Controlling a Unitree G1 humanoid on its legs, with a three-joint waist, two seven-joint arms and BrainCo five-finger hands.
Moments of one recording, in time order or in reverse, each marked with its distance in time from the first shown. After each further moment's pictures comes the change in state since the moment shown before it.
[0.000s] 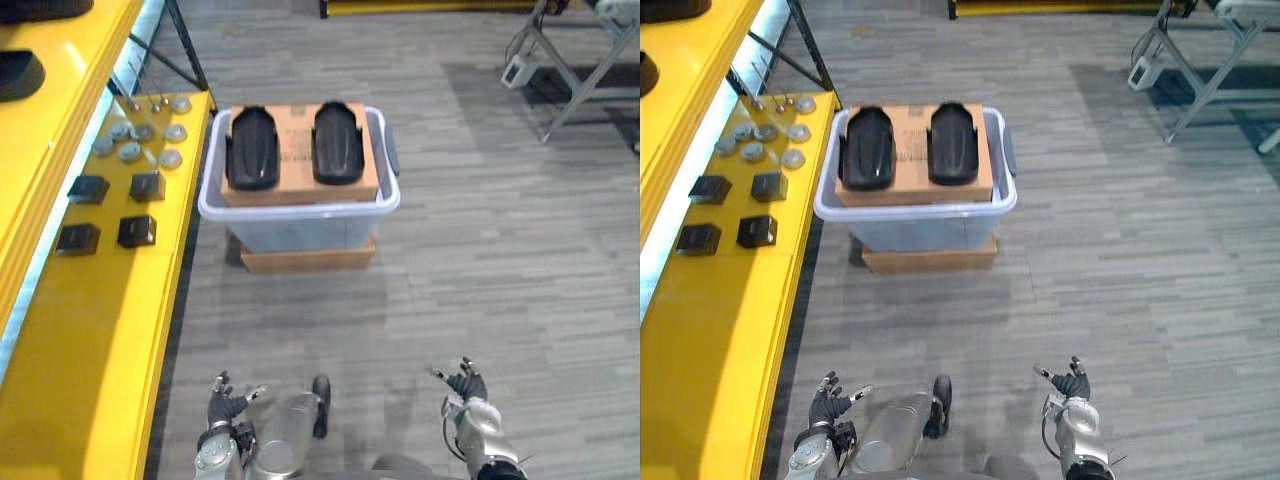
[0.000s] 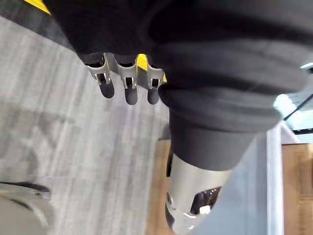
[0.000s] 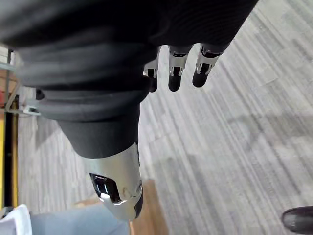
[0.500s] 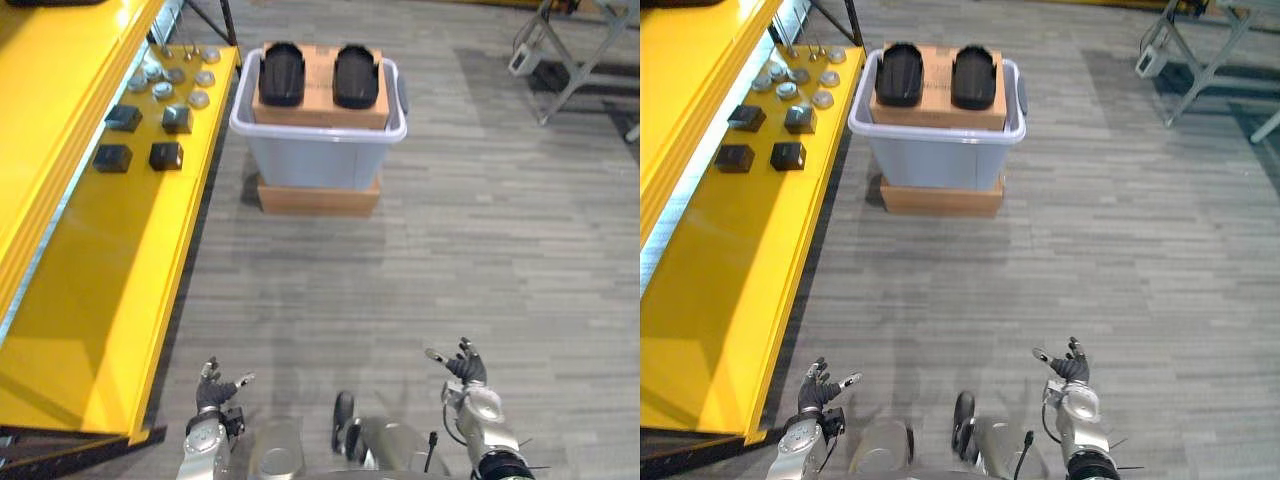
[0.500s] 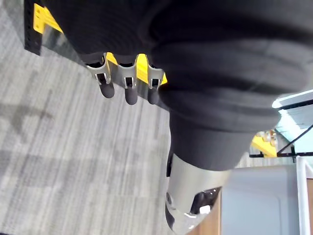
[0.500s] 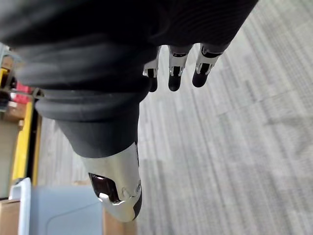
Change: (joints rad) left arm 0.011 0.023 0.017 0.014 0.009 -0.005 0.000; right arm -0.115 -0.049 0.045 -0.010 0.011 -0.015 -0.004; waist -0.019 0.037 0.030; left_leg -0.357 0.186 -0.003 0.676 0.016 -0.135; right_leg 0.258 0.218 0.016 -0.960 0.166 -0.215
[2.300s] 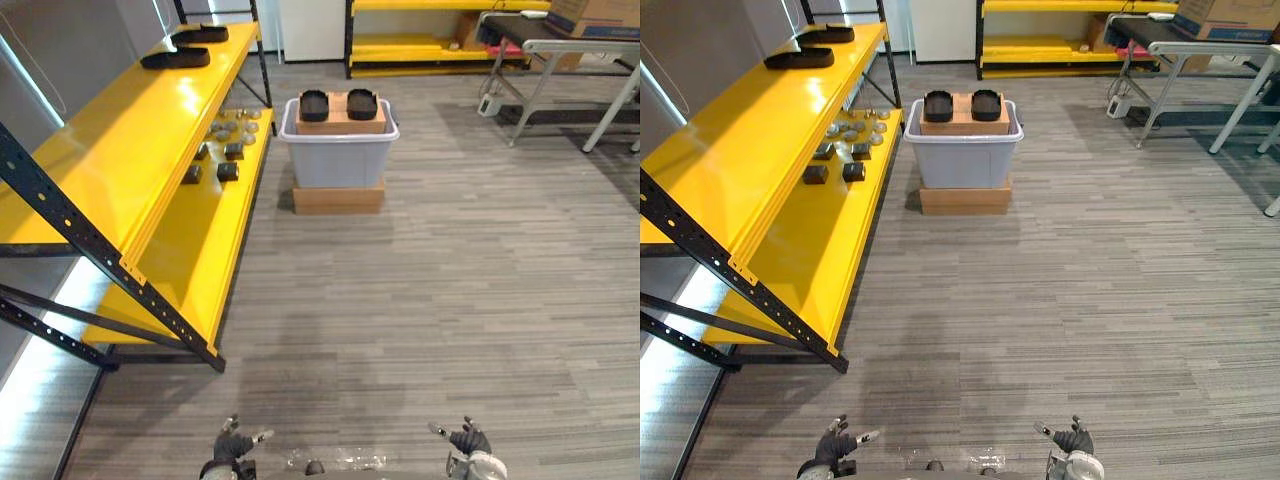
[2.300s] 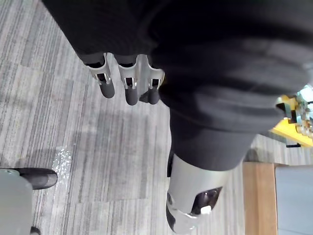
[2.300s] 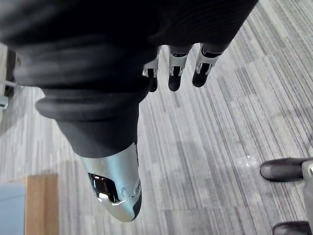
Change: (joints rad) left arm -0.006 0.045 -0.119 0.211 0.051 0.002 -0.038; right arm 0.134 -0.028 -0.024 0.167 -0.142 0.002 0.022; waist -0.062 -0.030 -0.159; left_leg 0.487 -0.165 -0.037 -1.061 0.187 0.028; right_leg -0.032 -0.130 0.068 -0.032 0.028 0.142
